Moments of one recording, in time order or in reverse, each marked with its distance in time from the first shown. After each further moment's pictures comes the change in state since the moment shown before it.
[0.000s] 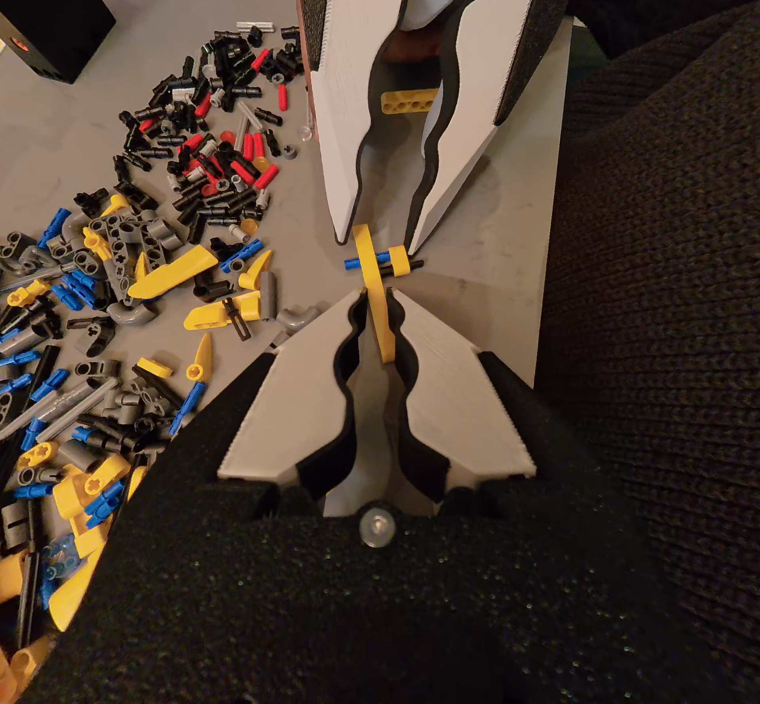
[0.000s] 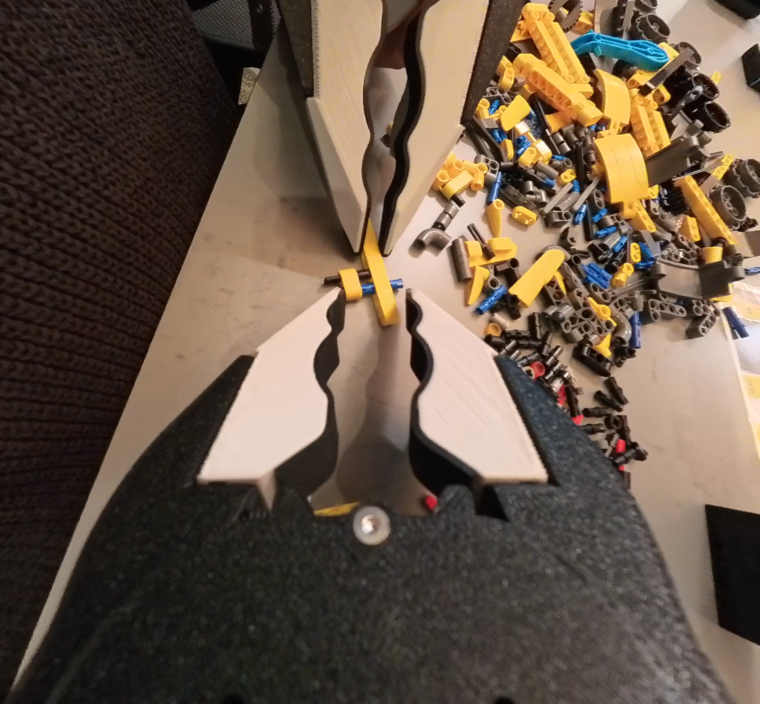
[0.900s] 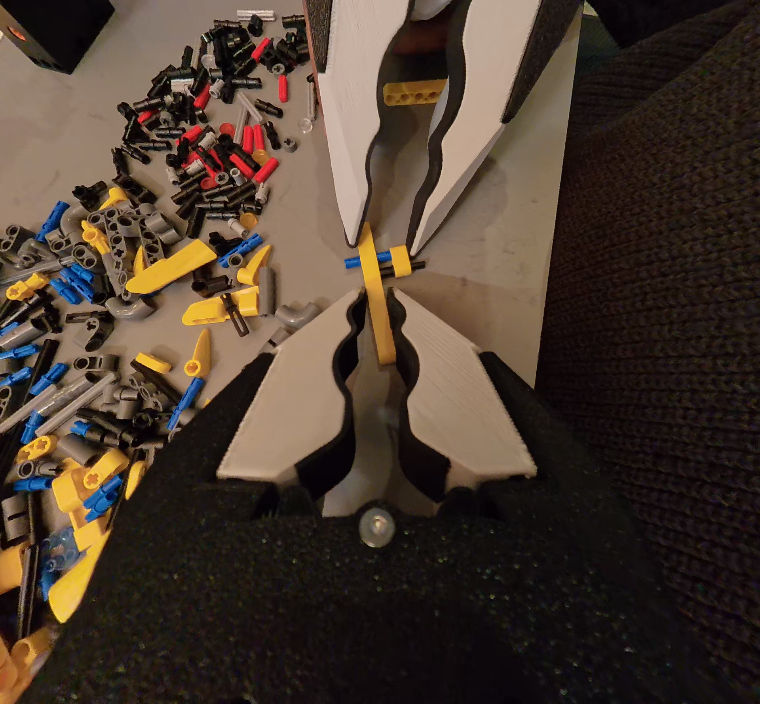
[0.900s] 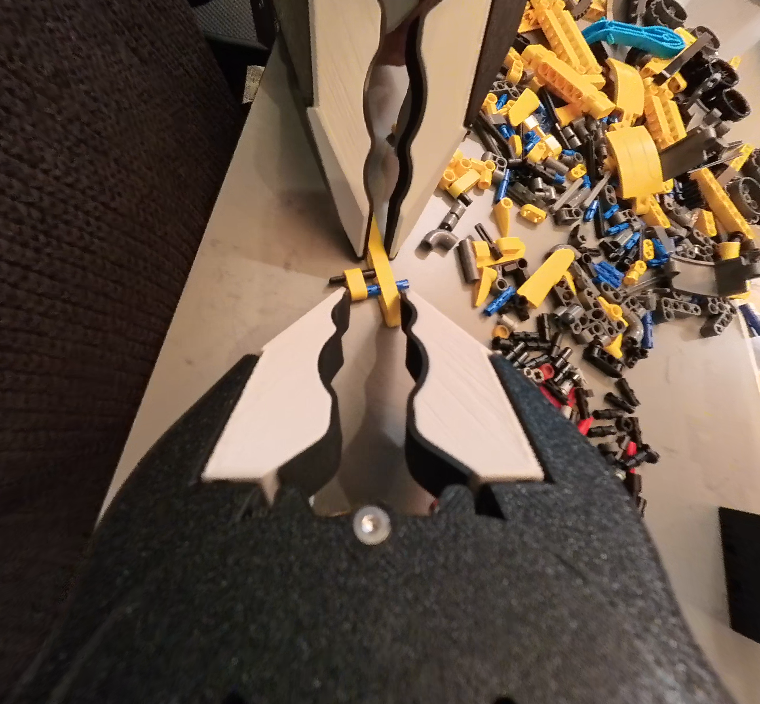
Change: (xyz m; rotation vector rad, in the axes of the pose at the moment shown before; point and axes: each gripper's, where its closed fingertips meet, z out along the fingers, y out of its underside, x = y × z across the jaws) left arm 0.000 0.003 0.001 -0.018 -0.013 -0.002; right arm -0.004 -0.001 0.002 -0.020 -0.015 0.020
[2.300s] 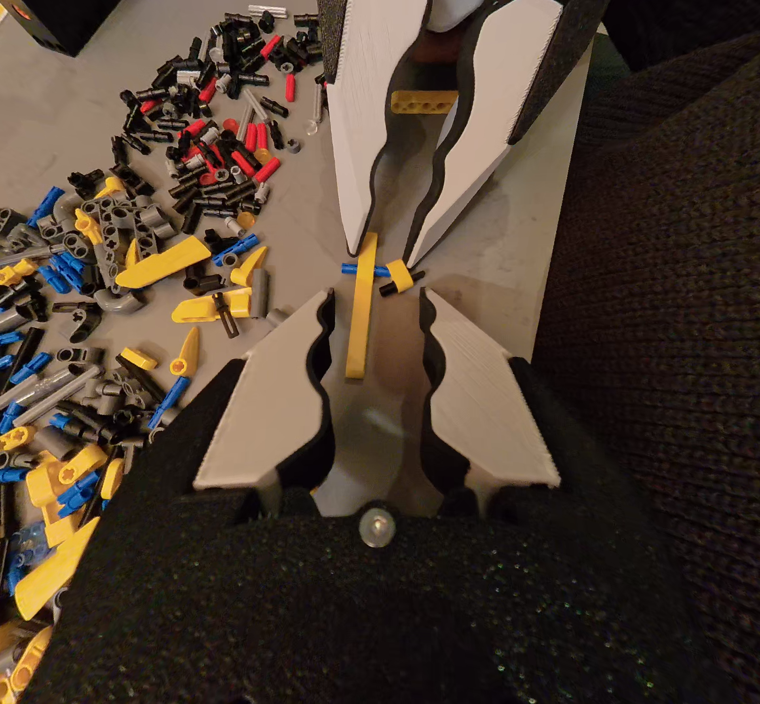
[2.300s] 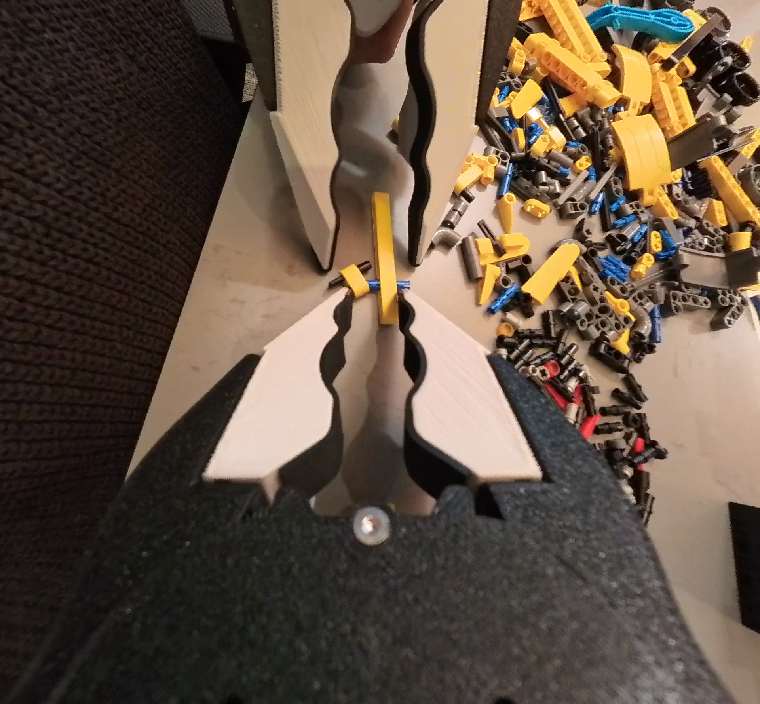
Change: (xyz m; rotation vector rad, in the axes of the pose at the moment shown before) left arm 0.002 -0.004 0.004 -0.002 -0.027 -0.061; right arm -0.001 0.000 0.000 -0.016 -0.003 0.024
